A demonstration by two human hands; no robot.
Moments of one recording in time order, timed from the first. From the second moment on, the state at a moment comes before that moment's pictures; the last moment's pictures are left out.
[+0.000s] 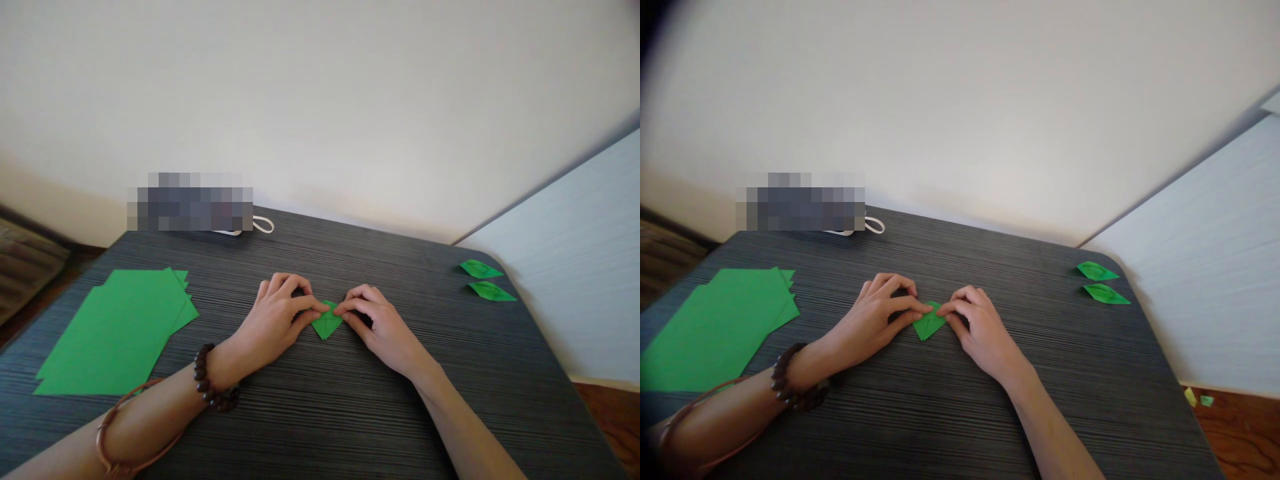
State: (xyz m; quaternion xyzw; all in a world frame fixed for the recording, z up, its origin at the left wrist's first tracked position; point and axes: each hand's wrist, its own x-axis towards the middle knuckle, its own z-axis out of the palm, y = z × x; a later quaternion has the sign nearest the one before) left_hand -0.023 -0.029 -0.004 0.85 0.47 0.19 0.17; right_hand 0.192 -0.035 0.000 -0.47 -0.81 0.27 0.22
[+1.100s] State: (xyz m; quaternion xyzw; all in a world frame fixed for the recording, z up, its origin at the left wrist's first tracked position) left_hand -0.037 -0.017 -0.006 0.91 0.35 0.17 0.15; right_hand 0.198 -0.030 -0.005 -0.40 -0.85 0.25 0.24
